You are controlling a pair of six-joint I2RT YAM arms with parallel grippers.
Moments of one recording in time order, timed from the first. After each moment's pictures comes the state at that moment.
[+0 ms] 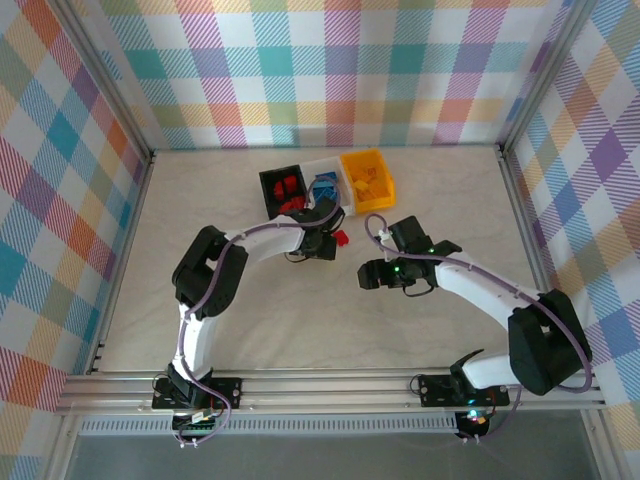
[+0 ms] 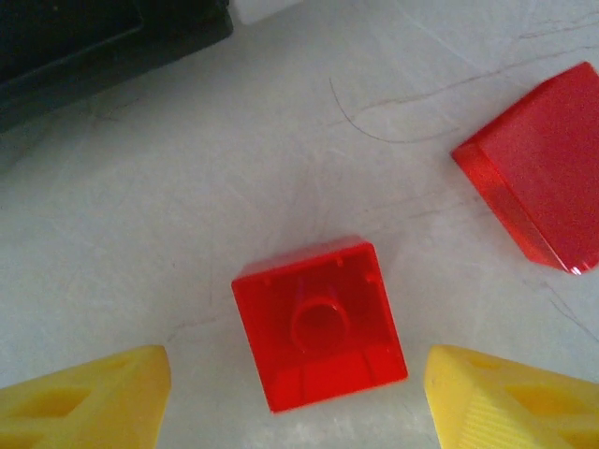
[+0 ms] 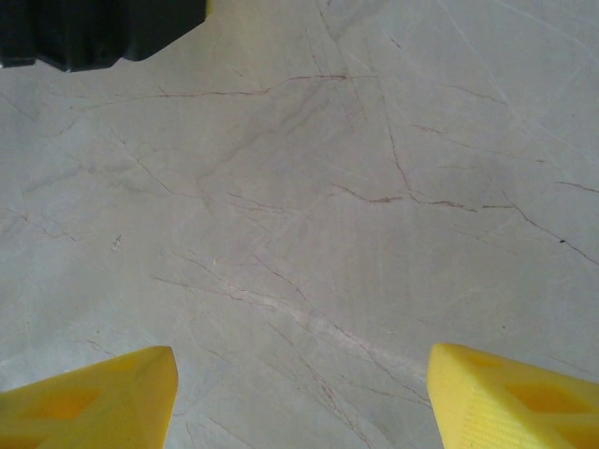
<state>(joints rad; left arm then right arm) -0.70 2.06 1.47 -0.62 -0.23 -0.52 0.52 1.37 0.82 -0.54 -0.31 0.34</state>
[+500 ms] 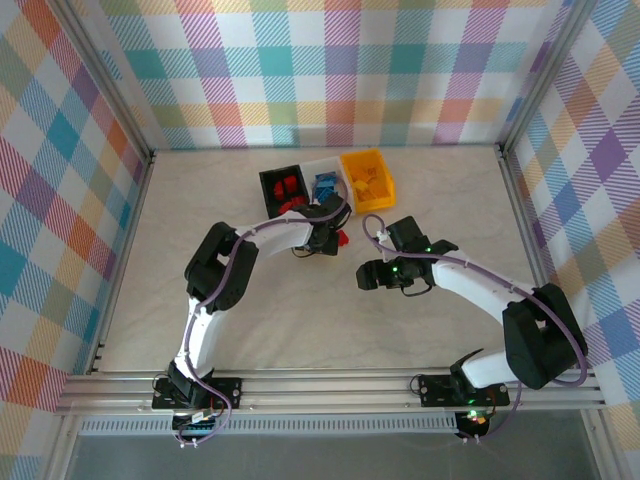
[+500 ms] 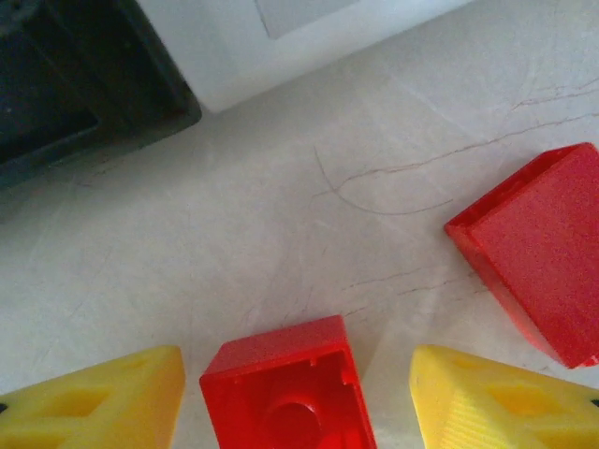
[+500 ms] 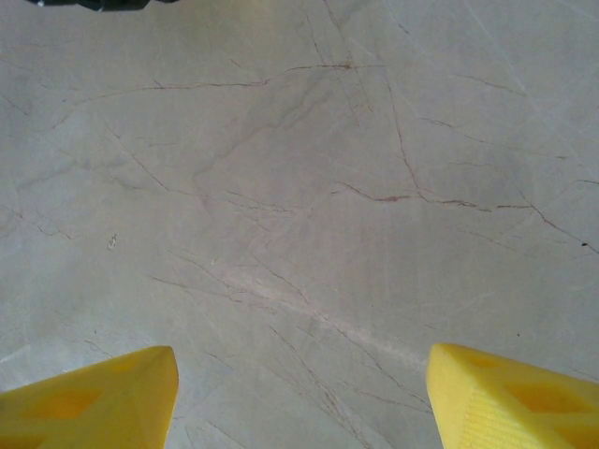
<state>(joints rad) -0.70 2.14 1.58 -0.66 -0.27 -0.52 0.52 1.40 0.82 -0.53 -0.32 0.34</state>
